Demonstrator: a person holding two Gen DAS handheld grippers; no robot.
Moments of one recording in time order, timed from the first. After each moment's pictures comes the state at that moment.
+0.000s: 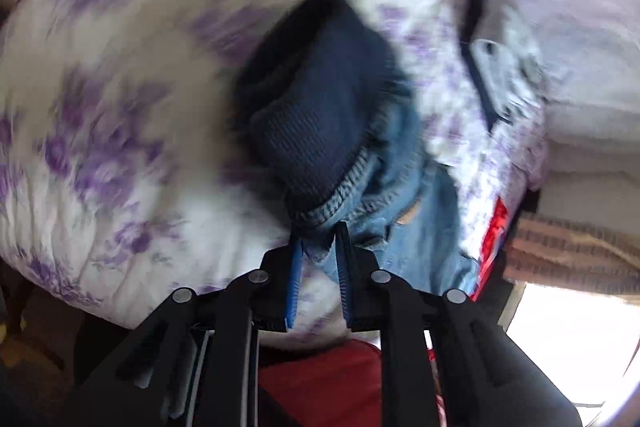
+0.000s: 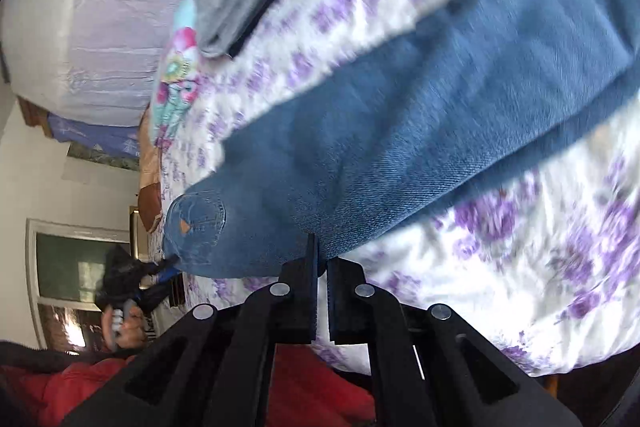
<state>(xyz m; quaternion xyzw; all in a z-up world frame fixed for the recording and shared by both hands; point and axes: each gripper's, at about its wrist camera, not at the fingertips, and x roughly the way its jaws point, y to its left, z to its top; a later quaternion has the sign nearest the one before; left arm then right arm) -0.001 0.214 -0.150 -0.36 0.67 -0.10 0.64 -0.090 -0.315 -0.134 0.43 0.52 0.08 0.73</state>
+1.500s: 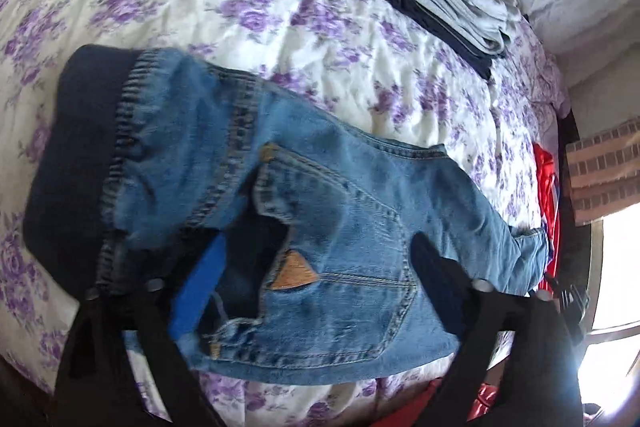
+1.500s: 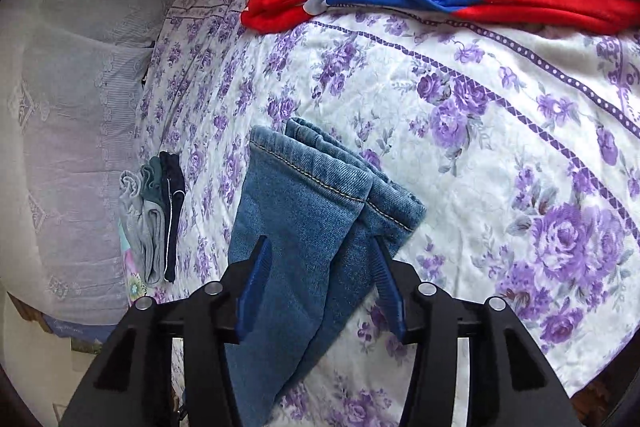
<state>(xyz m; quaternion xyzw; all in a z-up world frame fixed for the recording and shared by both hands) 0.037 0.080 -0.140 -0.15 0.60 -0.18 0.76 -0.165 -0.501 -0.150 0.56 0.34 -0.18 0.73</state>
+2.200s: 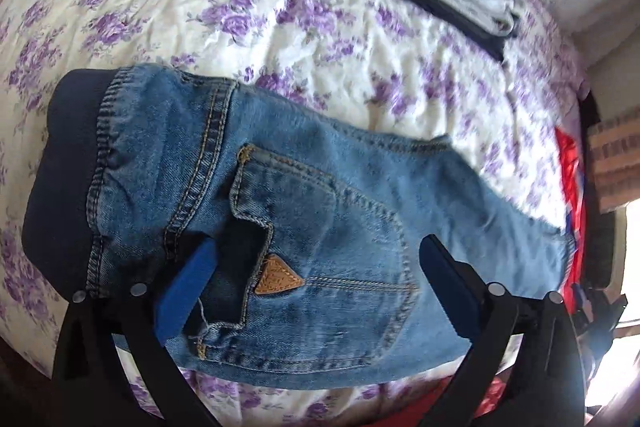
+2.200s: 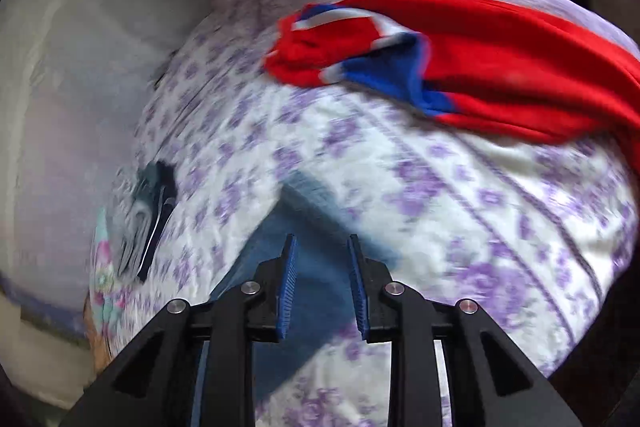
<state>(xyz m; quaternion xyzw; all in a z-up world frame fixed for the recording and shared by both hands) 0.037 0.066 -0.129 -0.12 0.61 -0.15 0.77 -0.154 -0.479 -0.073 0.40 0.35 -0.15 0.83</state>
